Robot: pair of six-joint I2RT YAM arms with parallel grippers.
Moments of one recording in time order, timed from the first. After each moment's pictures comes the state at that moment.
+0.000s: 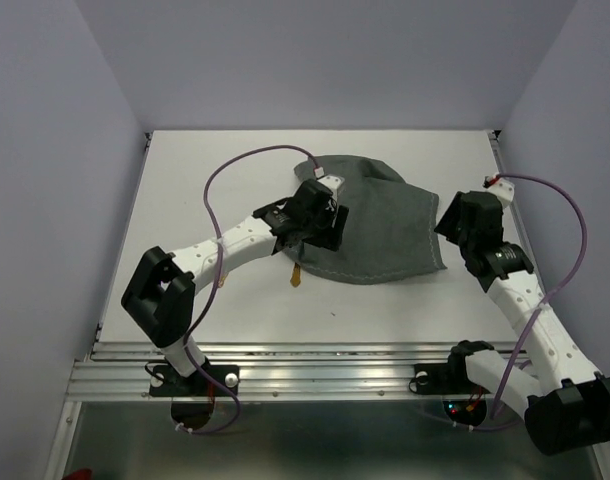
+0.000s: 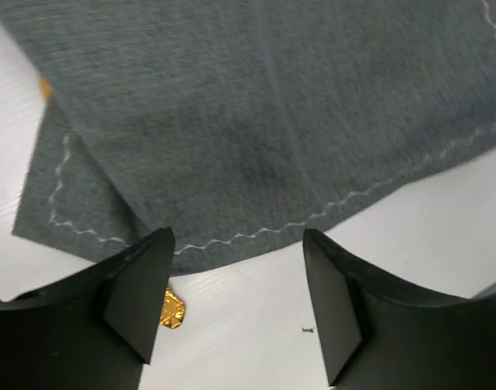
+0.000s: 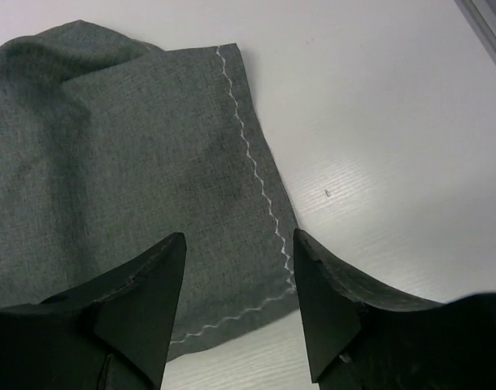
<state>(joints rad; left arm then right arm) -0.80 1.64 1.24 -0.38 -0.02 -0.34 0.18 0.97 0.84 -0.44 0.42 0.49</state>
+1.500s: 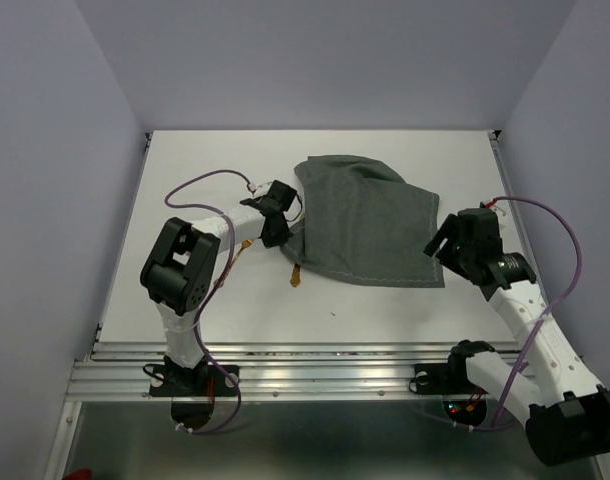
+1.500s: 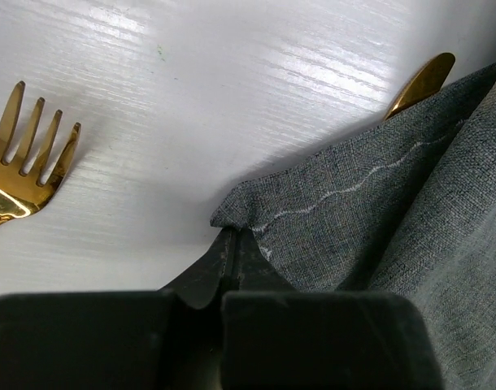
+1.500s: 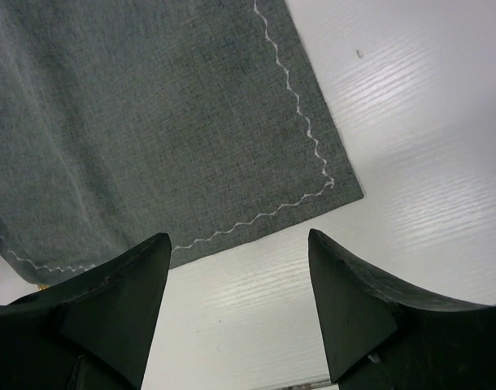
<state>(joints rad) -0.52 1.86 1.18 -0.43 -0.22 -0.79 0.18 0.88 0.80 -0.70 0.24 0.69</state>
